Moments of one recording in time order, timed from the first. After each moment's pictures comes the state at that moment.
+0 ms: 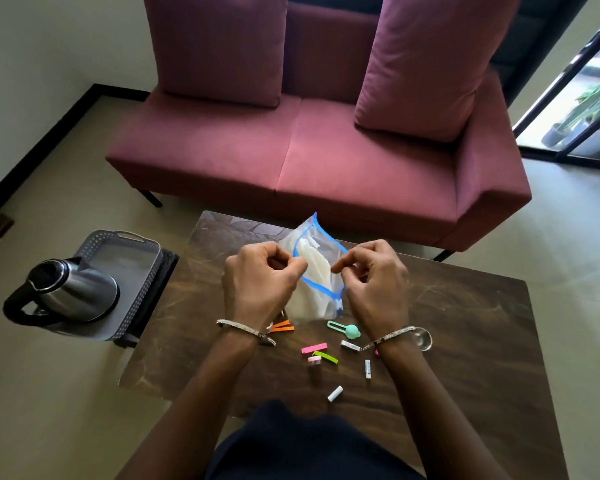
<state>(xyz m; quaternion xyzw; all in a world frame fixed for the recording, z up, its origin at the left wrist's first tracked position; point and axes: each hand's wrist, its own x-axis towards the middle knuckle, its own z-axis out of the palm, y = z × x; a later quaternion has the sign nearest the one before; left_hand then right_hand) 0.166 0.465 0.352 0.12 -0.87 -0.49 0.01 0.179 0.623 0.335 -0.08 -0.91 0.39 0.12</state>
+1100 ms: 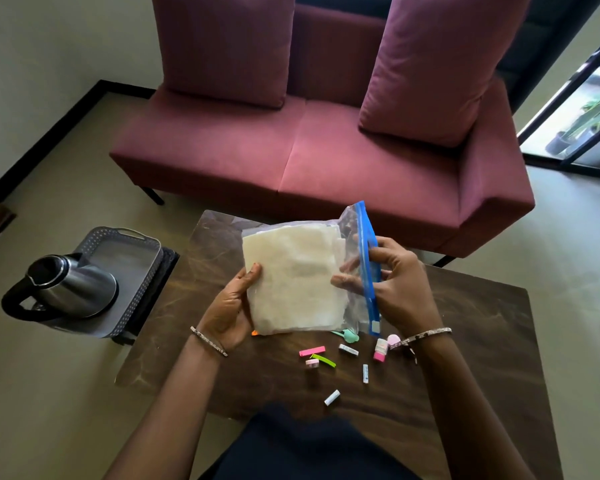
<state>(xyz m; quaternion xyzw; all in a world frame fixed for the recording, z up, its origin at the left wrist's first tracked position) 0.157 0.415 0.250 0.18 -0.38 -0.88 -0.23 0.170 0.659 0.348 -0.01 -0.85 0.52 -0.01</state>
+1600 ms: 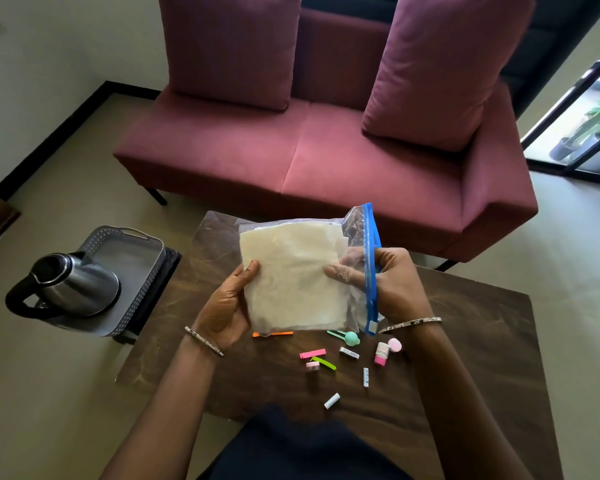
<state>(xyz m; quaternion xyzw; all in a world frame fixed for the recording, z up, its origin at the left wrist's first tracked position) 0.156 0.411 0.259 0.13 -0.37 -0.89 -0.22 0.159 0.648 0.346 -0.09 -0.74 0.66 -0.09</state>
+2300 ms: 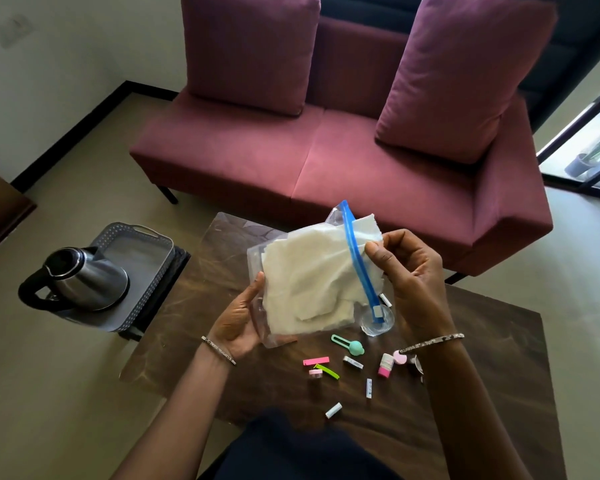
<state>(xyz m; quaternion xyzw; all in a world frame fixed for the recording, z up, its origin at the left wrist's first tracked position) 0.162 0.407 0.223 0.18 -0.25 -0.90 -0.31 0.154 0.648 0.357 -0.03 -0.70 0.71 0.03</state>
